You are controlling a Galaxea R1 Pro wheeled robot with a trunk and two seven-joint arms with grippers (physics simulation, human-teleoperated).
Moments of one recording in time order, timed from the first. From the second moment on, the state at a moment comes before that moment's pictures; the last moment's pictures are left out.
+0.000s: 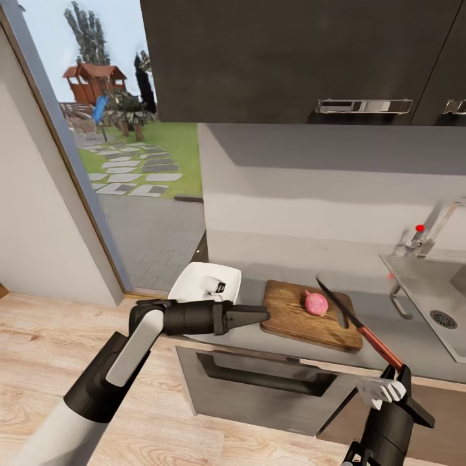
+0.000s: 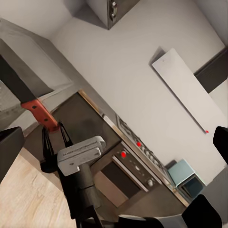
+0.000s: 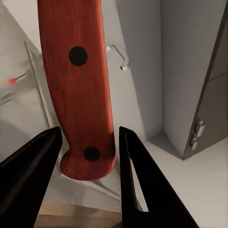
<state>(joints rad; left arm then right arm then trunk) -0.63 0.07 -0.43 -1.51 0.95 0.94 -0.77 0.08 -0.08 0.25 -1.57 0.73 0.59 -1.05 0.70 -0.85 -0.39</state>
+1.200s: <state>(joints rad) -0.63 0.02 -0.47 -1.50 0.95 0.93 -0.67 0.11 -0.12 0.33 -1.56 0.73 0.66 -1.05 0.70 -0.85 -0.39</state>
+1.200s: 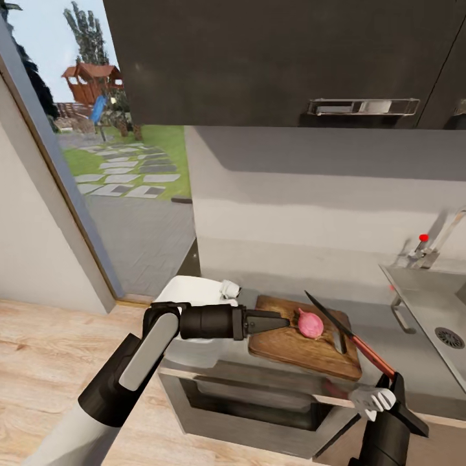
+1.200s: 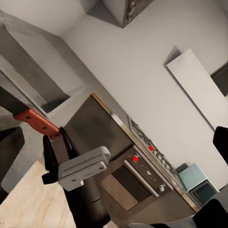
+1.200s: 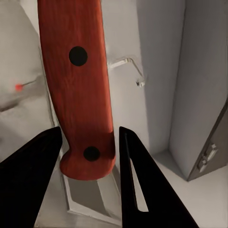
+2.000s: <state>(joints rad) -0.64 0.02 -0.47 -1.50 0.95 0.93 -0.67 0.11 -0.12 0.33 -1.54 0.73 0.71 -1.05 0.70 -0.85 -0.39</state>
